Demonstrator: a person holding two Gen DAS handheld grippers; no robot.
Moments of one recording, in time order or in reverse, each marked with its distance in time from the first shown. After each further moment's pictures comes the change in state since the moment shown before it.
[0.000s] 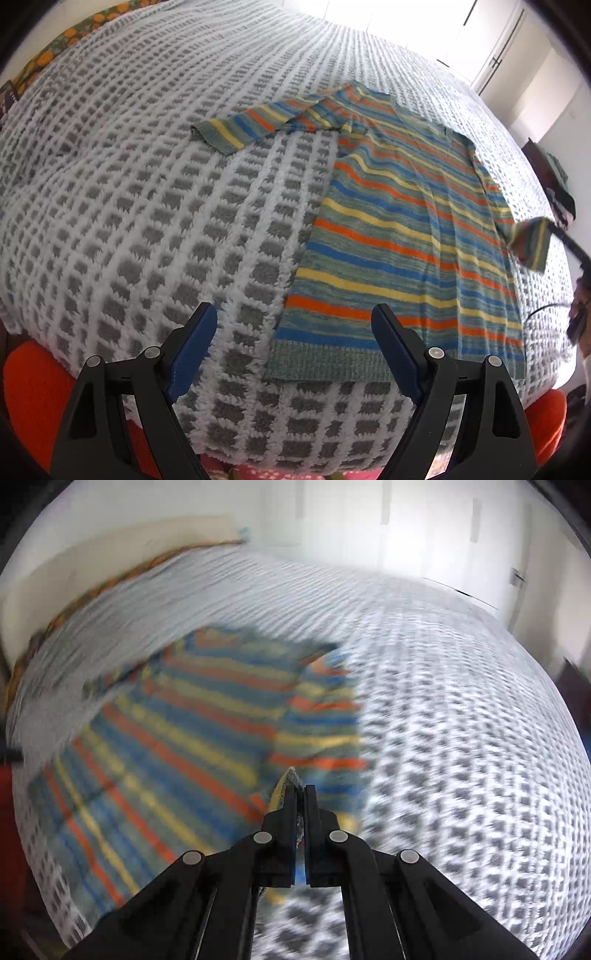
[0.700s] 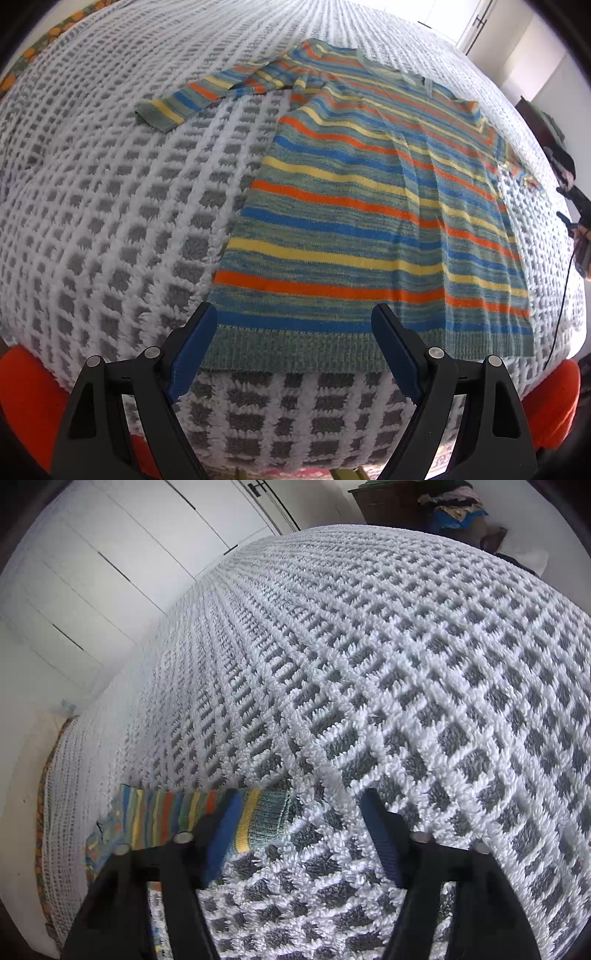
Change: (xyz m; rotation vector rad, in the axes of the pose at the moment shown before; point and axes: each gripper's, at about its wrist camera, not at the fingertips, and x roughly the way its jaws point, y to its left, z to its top) left arm 0.029 -0.051 -0.016 0.100 0.101 0.011; right arm 0.016 -0.294 -0.058 0.904 -0.017 -0.099
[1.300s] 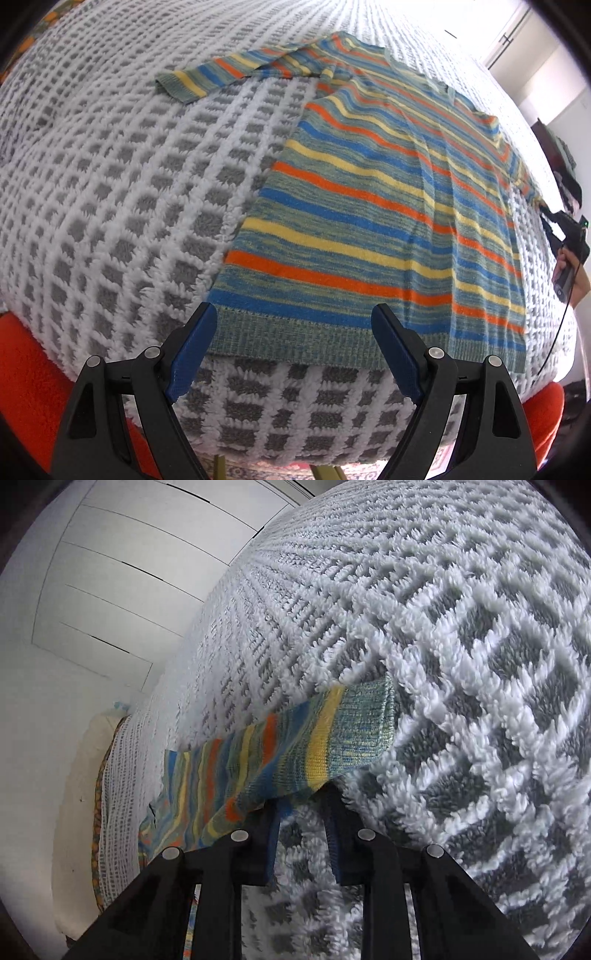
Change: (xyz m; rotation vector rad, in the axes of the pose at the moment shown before) left arm 0.008 0.011 -0.003 -0.118 0.051 -0.008; right arm 0.066 0.034 -0.062 0.078 0.102 0.259
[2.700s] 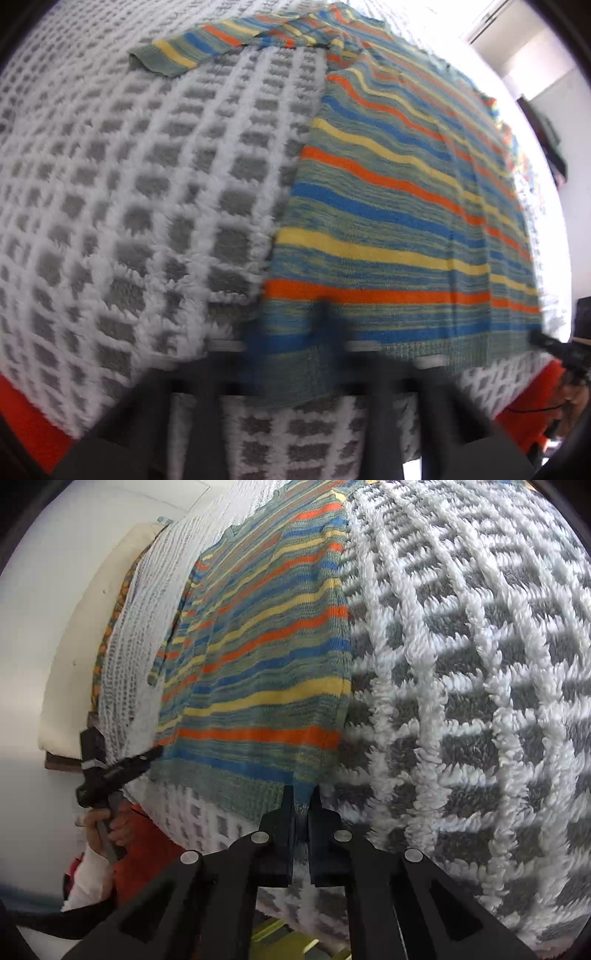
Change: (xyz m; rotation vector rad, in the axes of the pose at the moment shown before) left arm 0.039 0.030 0.029 0.061 0.105 -0.114; right arm -0.070 0.095 -0.293 -0.297 0.588 0.036
